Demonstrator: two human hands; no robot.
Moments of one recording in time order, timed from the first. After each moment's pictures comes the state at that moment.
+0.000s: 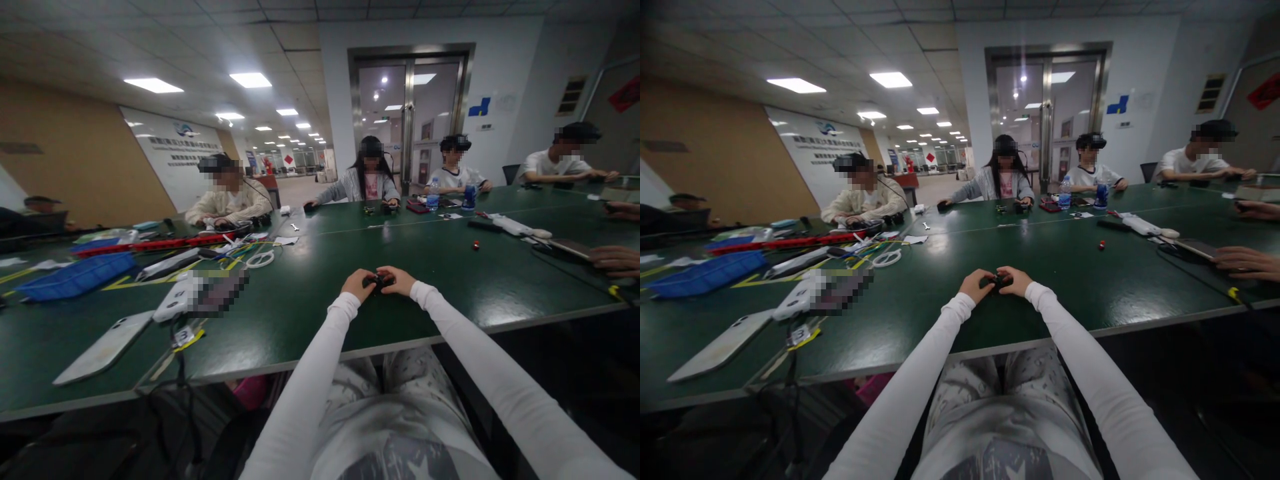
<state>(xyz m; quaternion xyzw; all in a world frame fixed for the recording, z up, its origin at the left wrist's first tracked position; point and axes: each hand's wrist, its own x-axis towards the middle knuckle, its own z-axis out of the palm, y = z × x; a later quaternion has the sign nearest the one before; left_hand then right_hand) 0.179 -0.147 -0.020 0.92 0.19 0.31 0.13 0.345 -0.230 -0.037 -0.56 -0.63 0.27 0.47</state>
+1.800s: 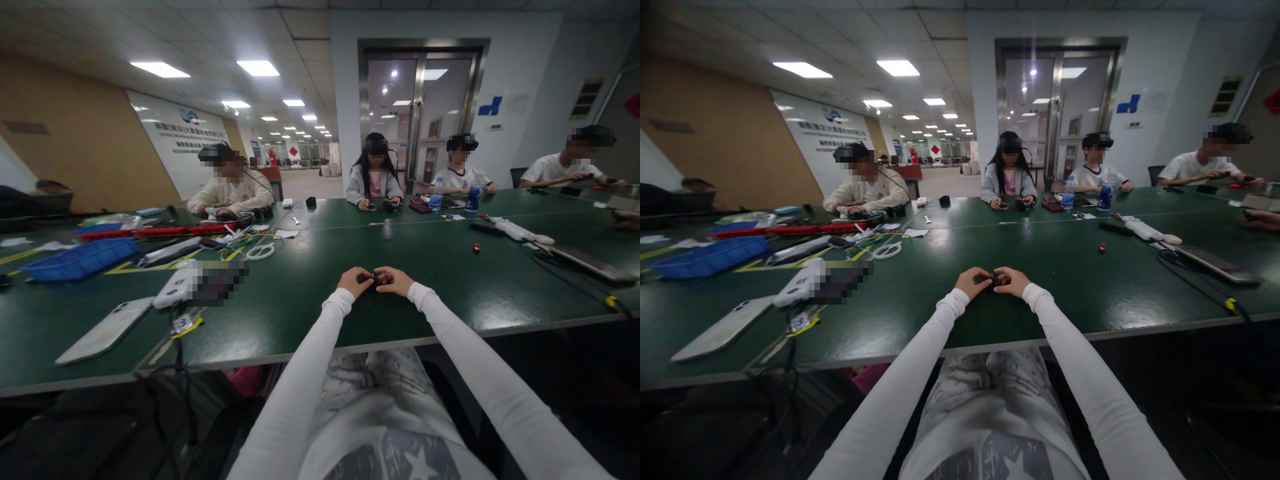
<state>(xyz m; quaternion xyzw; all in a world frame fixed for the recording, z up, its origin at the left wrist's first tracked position) 0.178 -0.153 -0.013 0.90 0.25 0.31 0.20 0.345 -0.233 -0.036 -0.57 -0.64 0.27 0.44</state>
